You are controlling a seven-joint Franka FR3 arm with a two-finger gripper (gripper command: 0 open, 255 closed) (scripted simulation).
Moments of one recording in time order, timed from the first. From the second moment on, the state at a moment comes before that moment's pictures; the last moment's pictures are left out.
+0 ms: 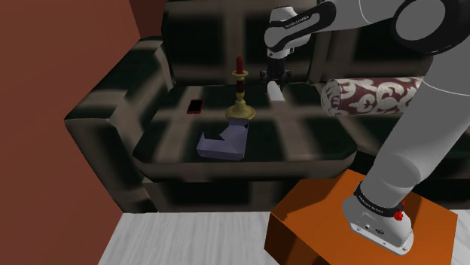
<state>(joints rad) -0.11 0.05 -0.10 -1.96 0.00 2.00 0.54</state>
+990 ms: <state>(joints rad) 0.07 0.03 0.07 -1.98 0.00 2.00 0.90</state>
